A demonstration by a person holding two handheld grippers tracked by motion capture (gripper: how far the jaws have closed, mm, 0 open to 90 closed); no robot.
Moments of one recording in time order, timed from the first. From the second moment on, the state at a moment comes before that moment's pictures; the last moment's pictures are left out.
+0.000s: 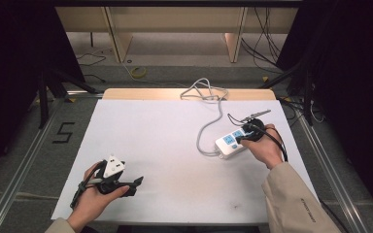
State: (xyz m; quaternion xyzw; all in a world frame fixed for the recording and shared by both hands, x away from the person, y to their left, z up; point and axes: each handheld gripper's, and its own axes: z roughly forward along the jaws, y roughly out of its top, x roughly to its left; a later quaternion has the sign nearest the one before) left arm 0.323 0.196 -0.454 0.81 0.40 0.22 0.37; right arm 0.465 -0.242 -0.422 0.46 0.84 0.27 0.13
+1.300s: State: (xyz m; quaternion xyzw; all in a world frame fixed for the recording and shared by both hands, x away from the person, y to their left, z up) left arm 0.323 0.196 -0.454 0.81 0.40 0.22 0.37; right arm 0.475 -0.231 -0.436 0.45 0.85 0.24 0.11
